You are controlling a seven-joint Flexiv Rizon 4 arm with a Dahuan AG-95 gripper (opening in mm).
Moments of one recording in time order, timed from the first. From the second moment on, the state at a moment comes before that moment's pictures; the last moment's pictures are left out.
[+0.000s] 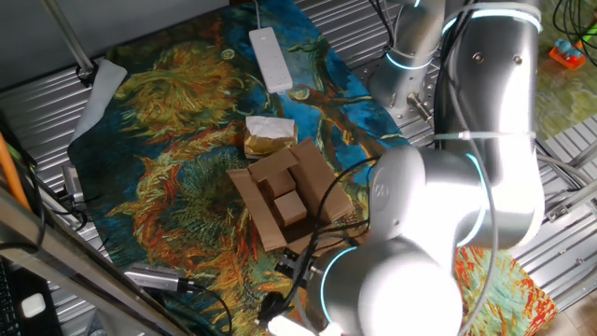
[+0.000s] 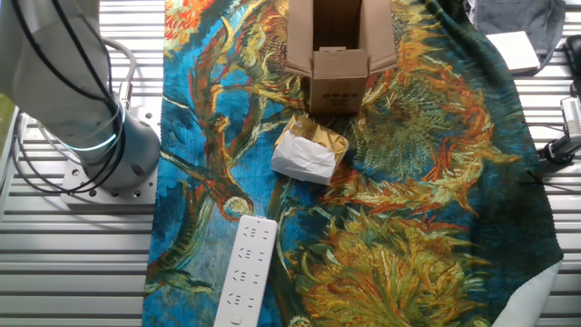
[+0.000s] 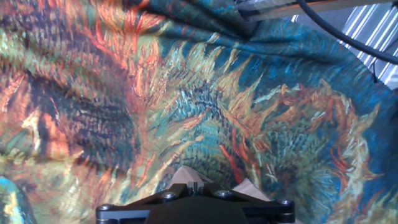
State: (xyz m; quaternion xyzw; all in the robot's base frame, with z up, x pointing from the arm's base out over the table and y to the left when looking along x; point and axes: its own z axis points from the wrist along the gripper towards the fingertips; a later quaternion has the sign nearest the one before) arm 0.528 0.388 0.215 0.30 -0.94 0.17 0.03
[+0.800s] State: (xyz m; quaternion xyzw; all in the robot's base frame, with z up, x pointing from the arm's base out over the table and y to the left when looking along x) arm 0.529 0.389 0.214 0.30 -0.94 0.13 0.02
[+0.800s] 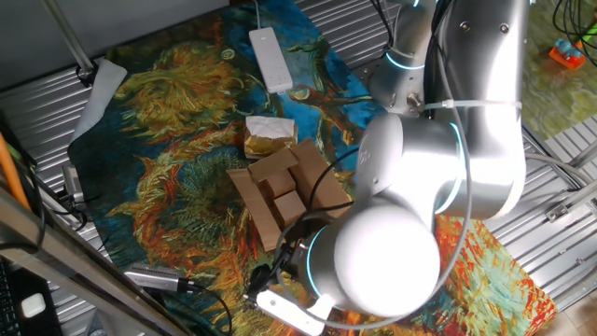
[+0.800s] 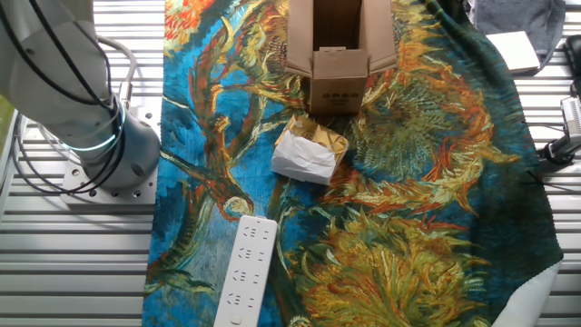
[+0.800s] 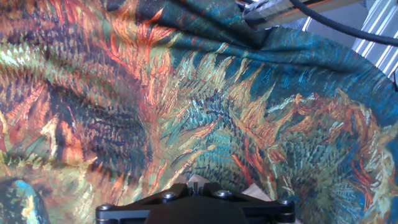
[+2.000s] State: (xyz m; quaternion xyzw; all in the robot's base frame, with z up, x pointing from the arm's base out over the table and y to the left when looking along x) arm 0.528 0.388 0.214 0.28 -0.96 0.10 0.00
